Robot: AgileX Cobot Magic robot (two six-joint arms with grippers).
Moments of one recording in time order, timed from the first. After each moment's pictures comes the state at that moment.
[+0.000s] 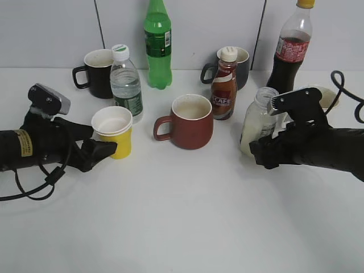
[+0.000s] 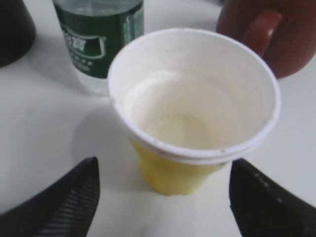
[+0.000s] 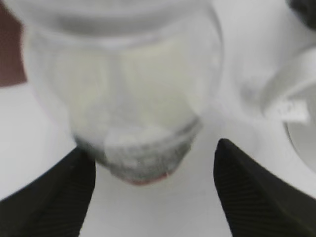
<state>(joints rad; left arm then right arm) -0.16 1.95 -0.63 0.78 -0.81 -0.36 0.30 1.89 -0.62 -0.14 -0.51 0.04</state>
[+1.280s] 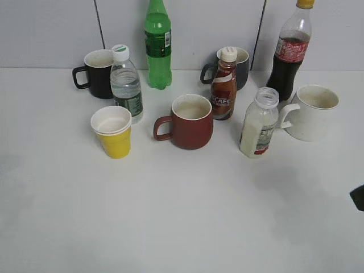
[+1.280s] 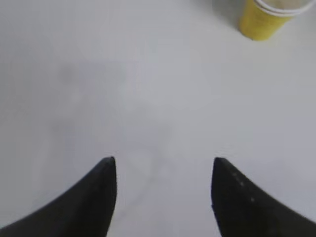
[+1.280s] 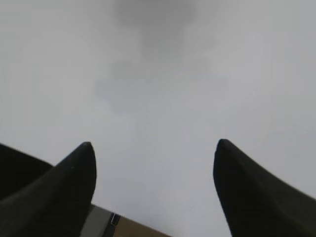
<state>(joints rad) -0.44 1.00 -0.68 0.33 0.84 -0.51 0.37 1.01 -0.62 -0.01 0.79 -0.05</state>
